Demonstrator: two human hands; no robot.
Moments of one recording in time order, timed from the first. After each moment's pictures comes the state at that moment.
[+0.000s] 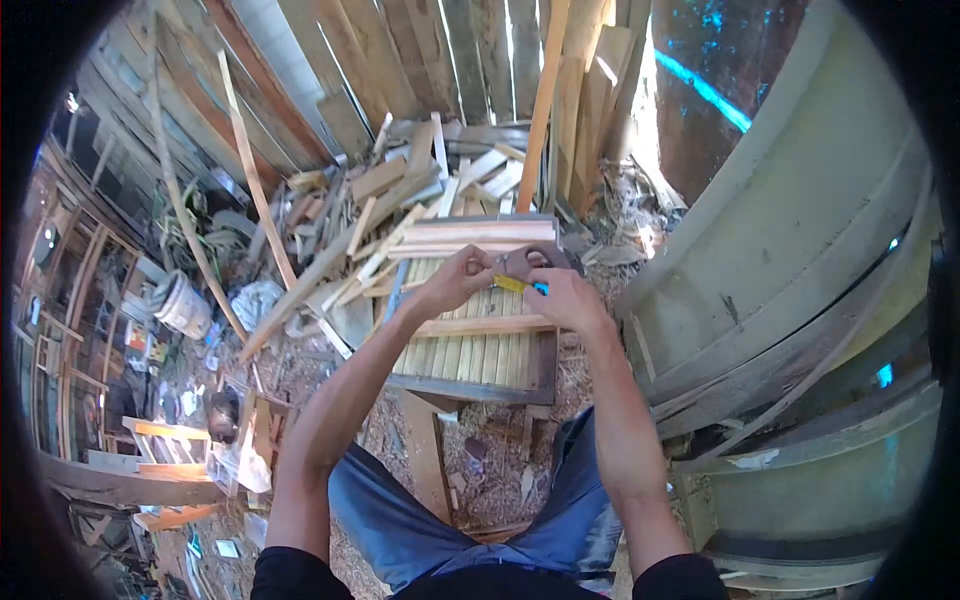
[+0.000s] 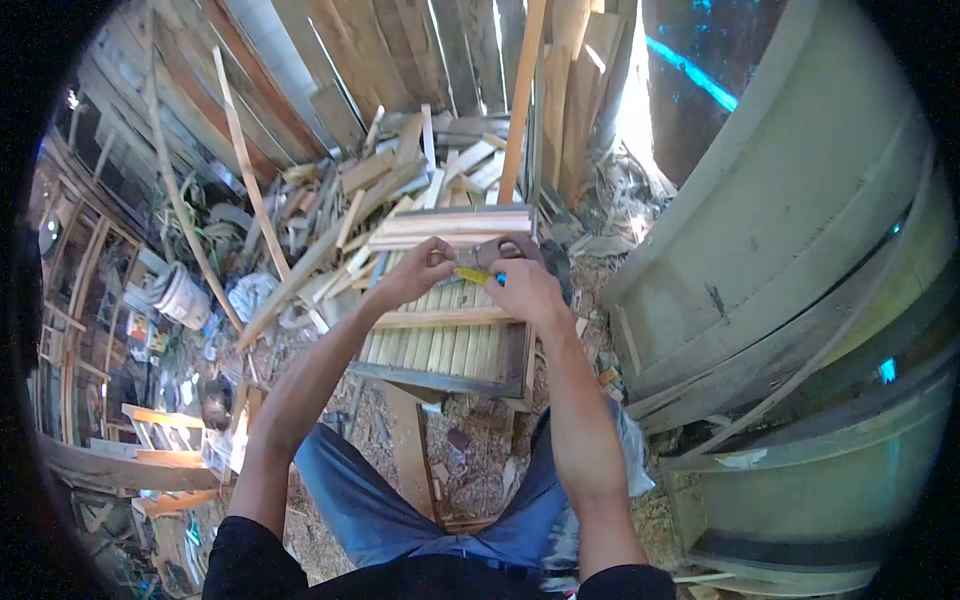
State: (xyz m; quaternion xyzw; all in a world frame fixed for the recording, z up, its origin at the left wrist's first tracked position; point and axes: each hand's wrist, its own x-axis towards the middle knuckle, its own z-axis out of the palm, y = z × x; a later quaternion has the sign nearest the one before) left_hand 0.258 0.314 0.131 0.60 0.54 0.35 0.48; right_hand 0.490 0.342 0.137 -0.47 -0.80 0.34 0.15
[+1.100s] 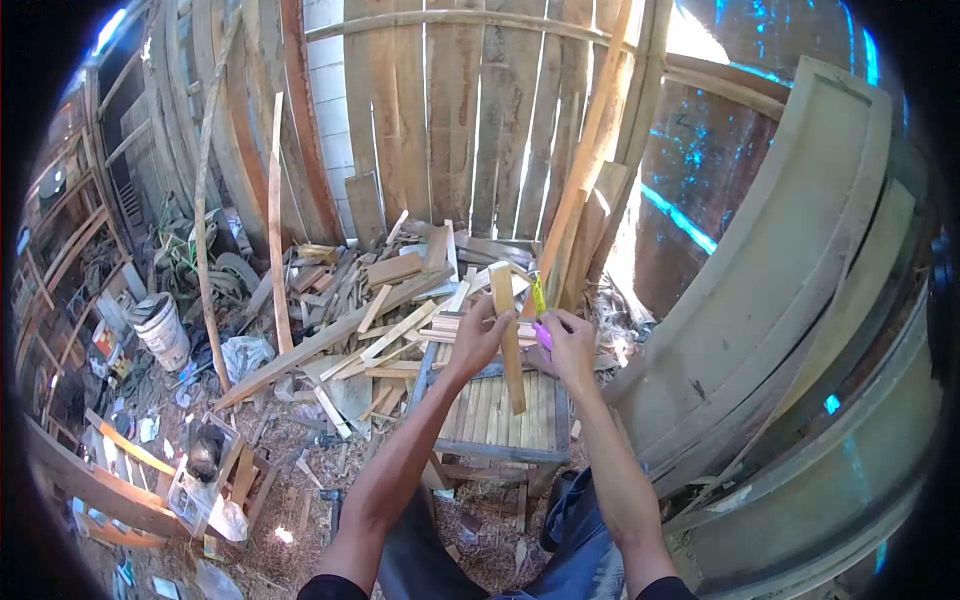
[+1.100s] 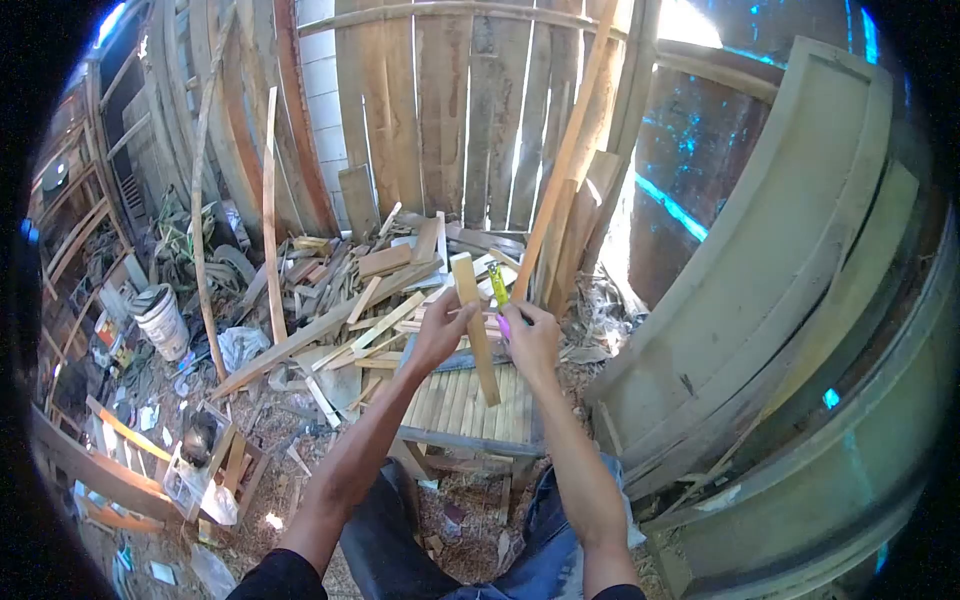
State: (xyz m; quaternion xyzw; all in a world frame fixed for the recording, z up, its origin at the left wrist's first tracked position) left_hand 0.248 0.274 0.202 0.58 0.43 0.62 0.33; right_hand 0.411 0.284 0.226 -0.43 -0.61 0.35 0.56
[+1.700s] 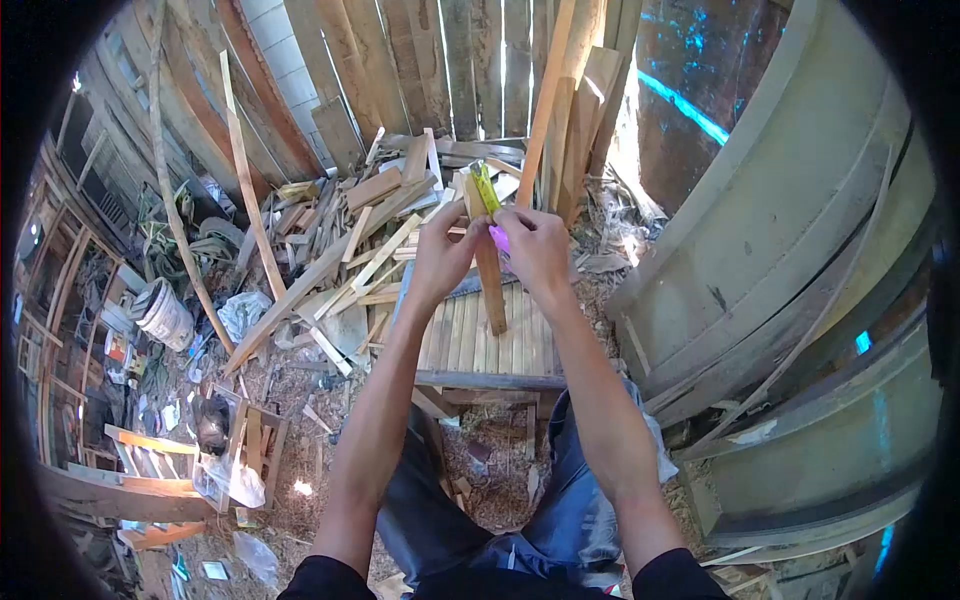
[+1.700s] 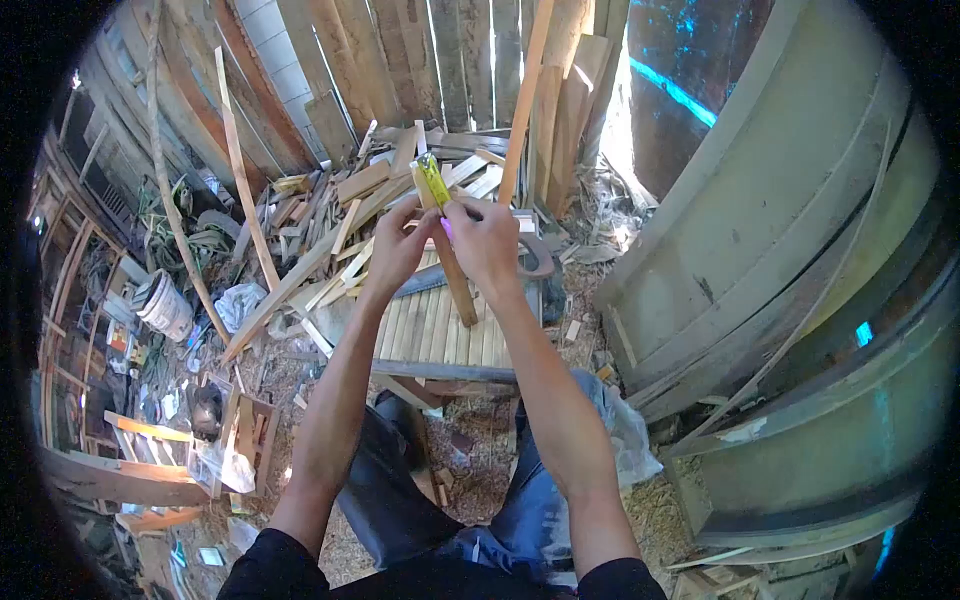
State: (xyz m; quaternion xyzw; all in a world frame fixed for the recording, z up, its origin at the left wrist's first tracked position) left_hand 0.255 0.278 0.197 0.62 0.52 0.54 0.23; right_hand 0.403 0.289 0.223 -0.43 -0.61 0.39 0.54
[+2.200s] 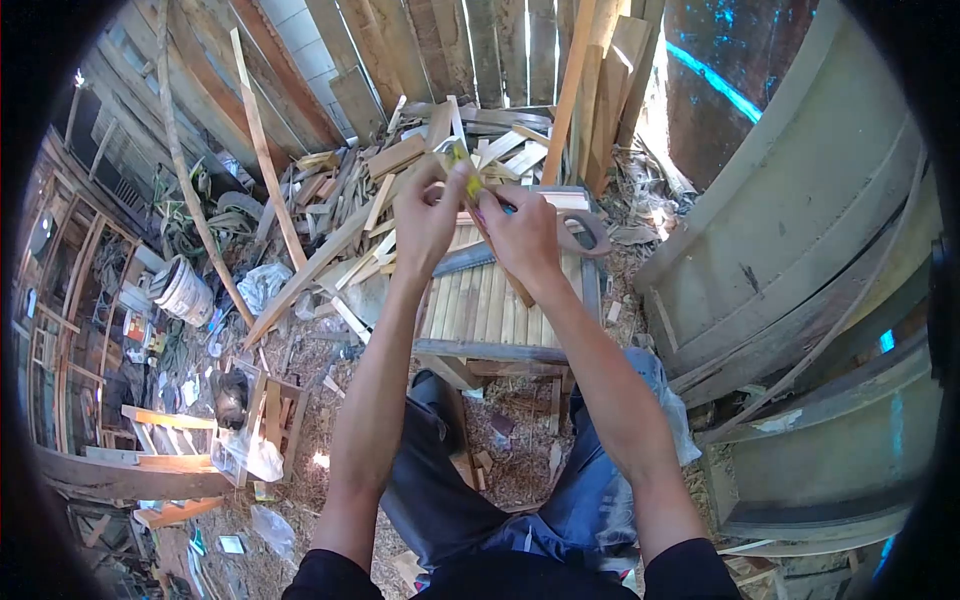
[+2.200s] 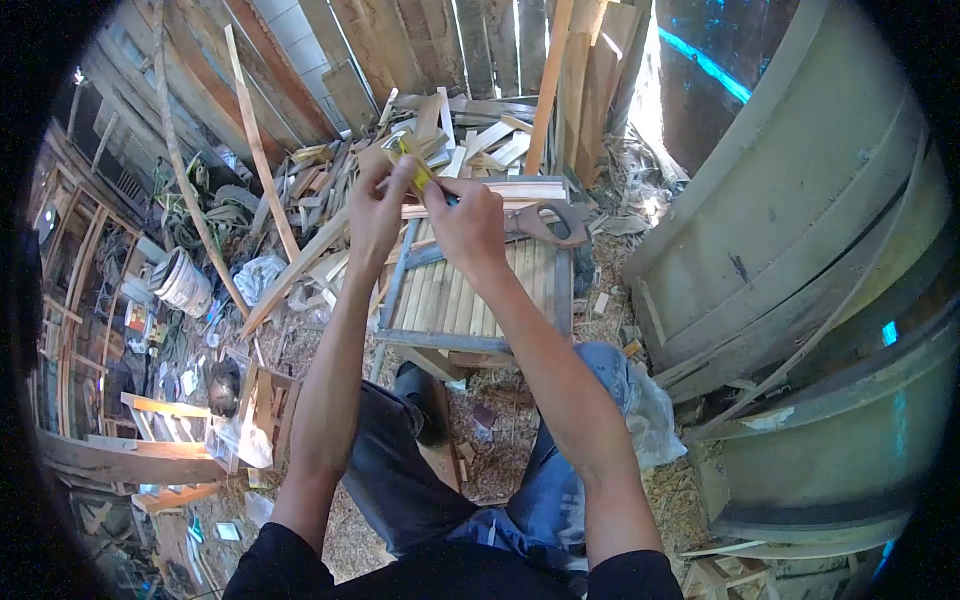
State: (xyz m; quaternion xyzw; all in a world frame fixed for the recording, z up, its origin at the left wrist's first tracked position) left_hand 0.230 0.250 0.224 0.54 0.56 0.60 0.19; right_hand 0.357 0.269 0.211 -0.42 -0.65 0.36 0.52
